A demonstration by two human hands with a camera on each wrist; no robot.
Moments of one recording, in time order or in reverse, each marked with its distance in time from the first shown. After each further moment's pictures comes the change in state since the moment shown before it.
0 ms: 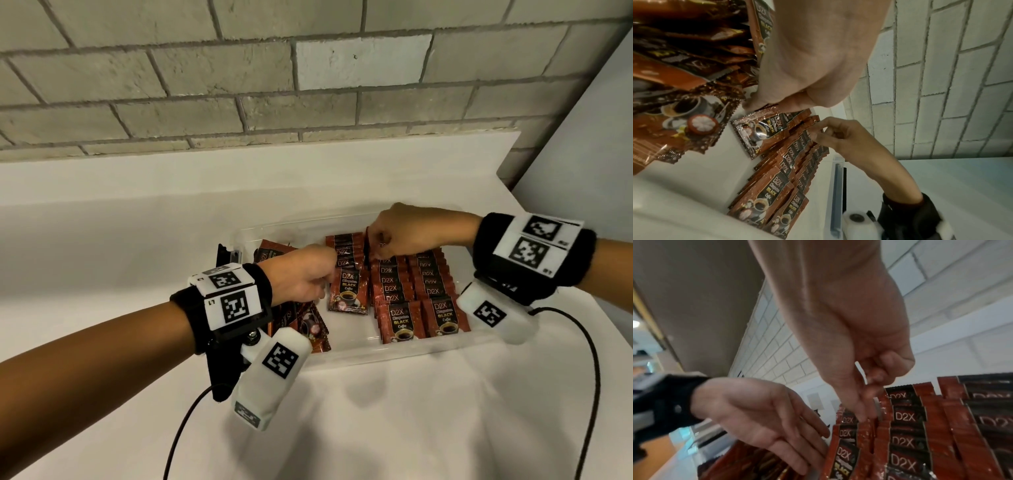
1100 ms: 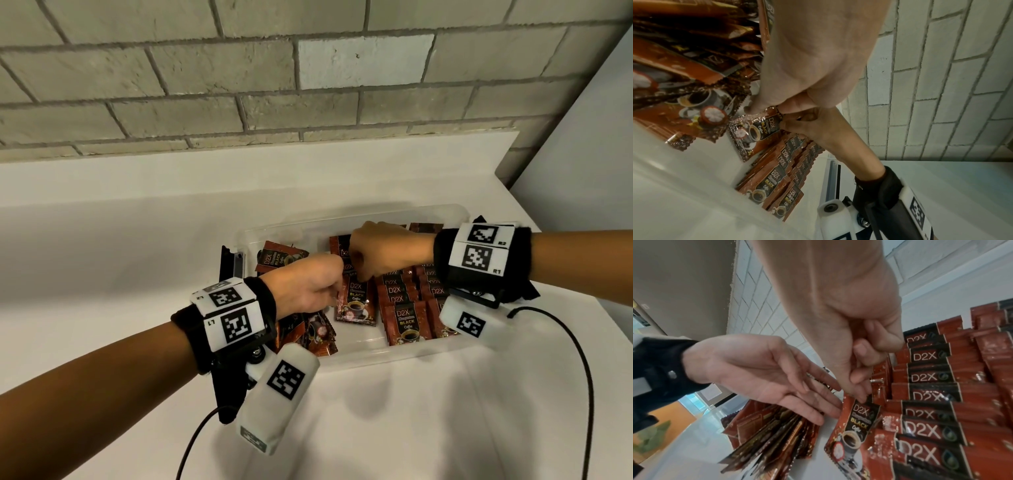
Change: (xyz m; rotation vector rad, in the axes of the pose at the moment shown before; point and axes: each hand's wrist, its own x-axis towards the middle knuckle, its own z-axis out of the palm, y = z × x) left_hand -0.003 -0.010 -0.002 -0.154 -0.052 -0.012; right_hand 0.028 -0.032 0.025 -0.099 0.025 0.012
